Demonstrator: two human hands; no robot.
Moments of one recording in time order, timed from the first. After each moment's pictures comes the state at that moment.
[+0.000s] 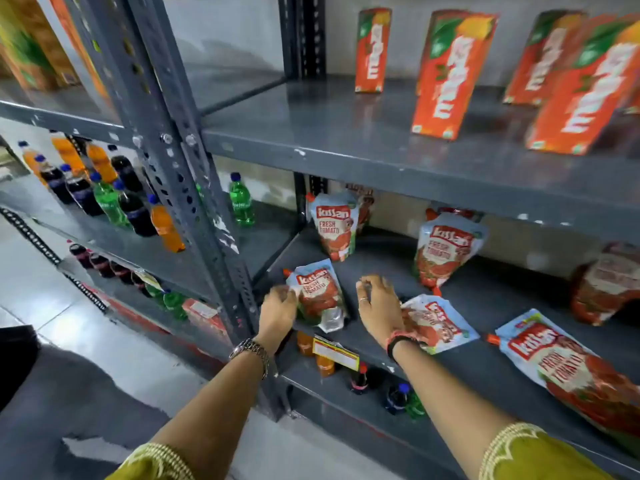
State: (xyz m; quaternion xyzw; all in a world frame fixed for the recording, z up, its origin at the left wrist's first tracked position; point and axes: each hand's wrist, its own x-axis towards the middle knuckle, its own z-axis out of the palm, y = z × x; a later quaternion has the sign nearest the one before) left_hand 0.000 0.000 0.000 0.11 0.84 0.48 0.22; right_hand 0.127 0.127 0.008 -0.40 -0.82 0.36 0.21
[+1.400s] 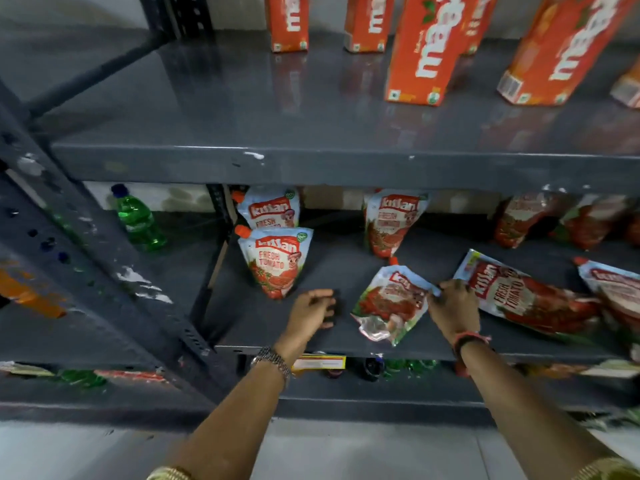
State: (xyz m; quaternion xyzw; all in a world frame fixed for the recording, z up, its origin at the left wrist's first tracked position) left_hand 0.017 0.090 -0.033 0.24 0.68 0.47 0.50; right_hand 0.238 0.182 -0.021 -0.72 -0.58 0.31 0.24
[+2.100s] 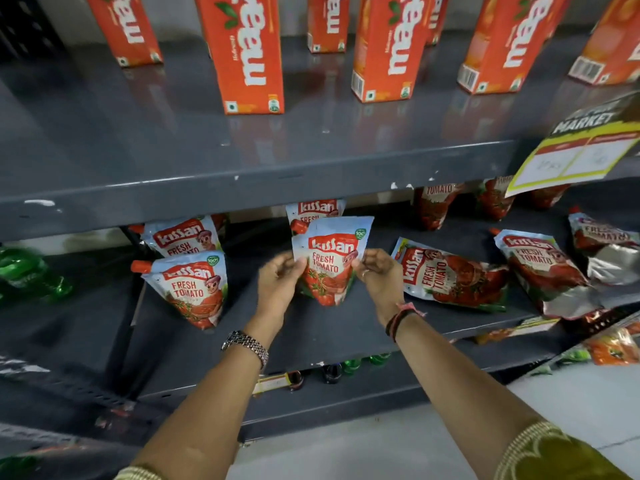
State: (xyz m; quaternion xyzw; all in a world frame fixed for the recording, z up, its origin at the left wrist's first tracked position) left_hand 0.070 0.163 0.004 0.35 0.60 0.58 0.42; right_hand 0.234 0.206 0.003 -0.56 -0.48 0.49 0.47
